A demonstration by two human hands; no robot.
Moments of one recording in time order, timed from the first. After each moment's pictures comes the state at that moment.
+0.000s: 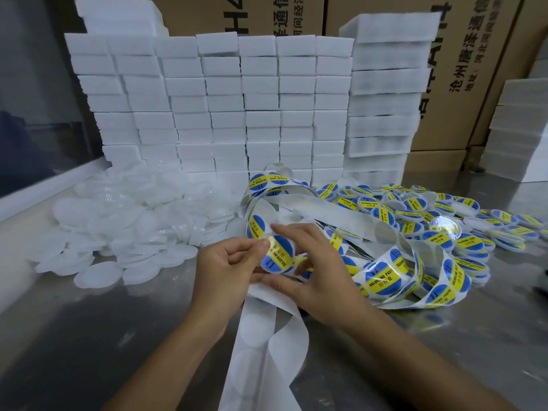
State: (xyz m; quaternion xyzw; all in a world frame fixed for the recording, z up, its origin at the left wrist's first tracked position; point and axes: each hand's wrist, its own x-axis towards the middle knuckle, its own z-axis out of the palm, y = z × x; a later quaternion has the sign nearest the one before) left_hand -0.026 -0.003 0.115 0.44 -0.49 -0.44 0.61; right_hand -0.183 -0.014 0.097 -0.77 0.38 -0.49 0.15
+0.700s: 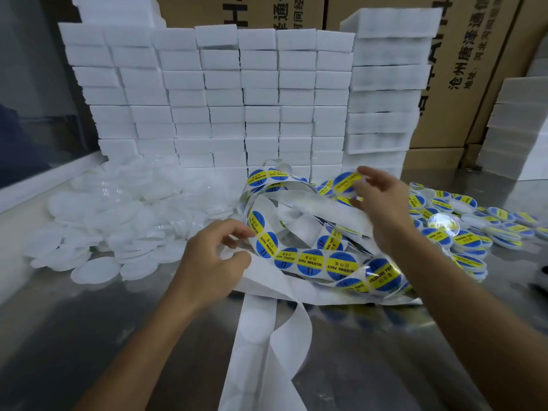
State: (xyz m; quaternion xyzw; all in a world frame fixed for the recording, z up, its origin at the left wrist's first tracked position) left_hand 0.005 -0.009 0.130 0.51 -0.69 -0.22 0.47; right_hand -0.252 -0.086 0.157 -0.46 0.50 -0.68 0.28
